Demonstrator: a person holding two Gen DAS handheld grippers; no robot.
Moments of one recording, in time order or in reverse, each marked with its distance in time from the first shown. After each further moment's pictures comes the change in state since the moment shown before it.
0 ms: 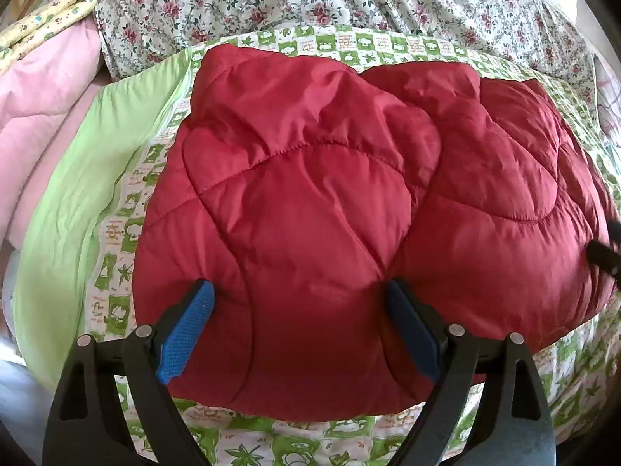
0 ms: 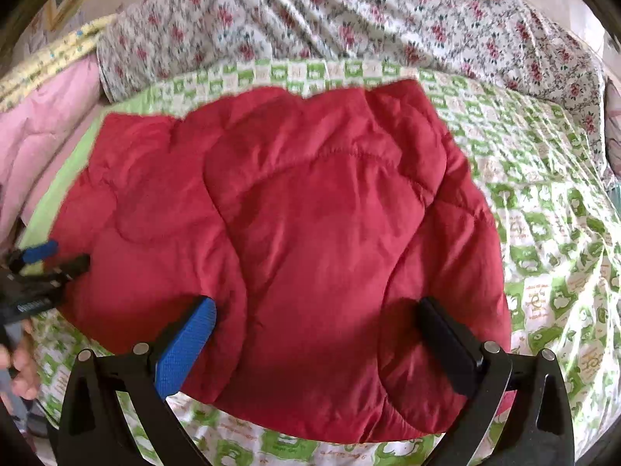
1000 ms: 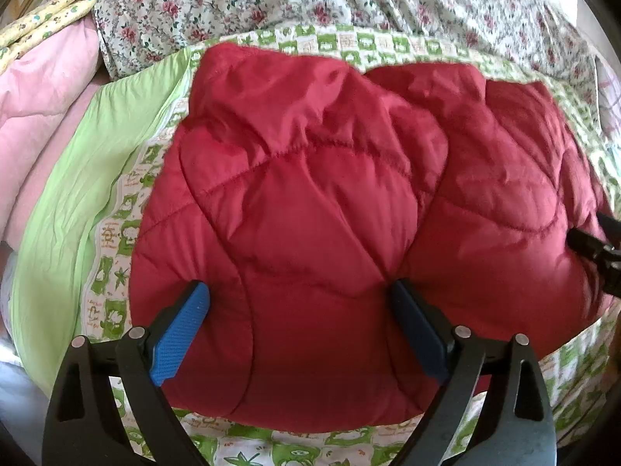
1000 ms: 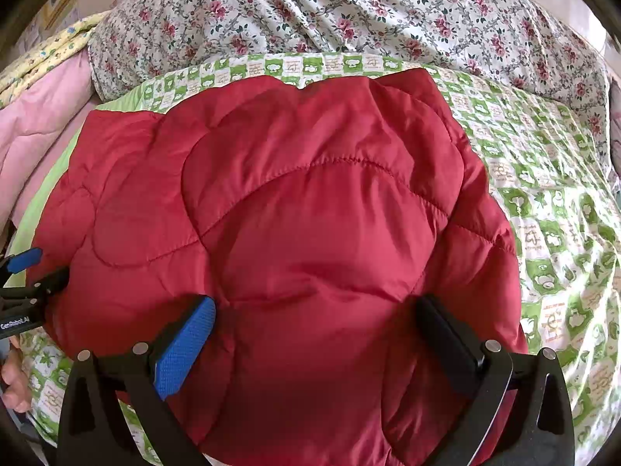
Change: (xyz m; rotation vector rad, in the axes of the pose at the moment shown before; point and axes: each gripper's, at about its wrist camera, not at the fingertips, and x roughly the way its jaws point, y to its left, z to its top) left arm 0.002 0.004 0.003 -0.007 -0.009 -0.011; right arm 0.032 -0.004 0.012 -0.006 0.037 -0.021
